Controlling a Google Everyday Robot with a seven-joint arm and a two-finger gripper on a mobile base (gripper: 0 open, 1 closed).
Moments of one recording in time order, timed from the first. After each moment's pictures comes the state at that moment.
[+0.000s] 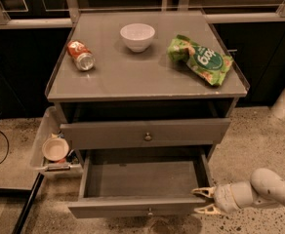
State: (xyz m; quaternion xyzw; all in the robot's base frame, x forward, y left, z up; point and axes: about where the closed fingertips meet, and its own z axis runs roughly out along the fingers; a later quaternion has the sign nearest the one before) arm 0.425 -0.239 0.402 -0.71 0.58 0.23 0.33
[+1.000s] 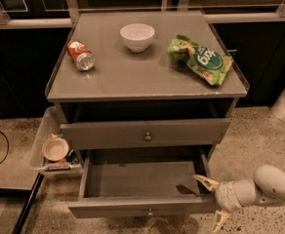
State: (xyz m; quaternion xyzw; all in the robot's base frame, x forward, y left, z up) arm 0.422 -0.234 0.434 -0.72 0.56 0.21 0.34
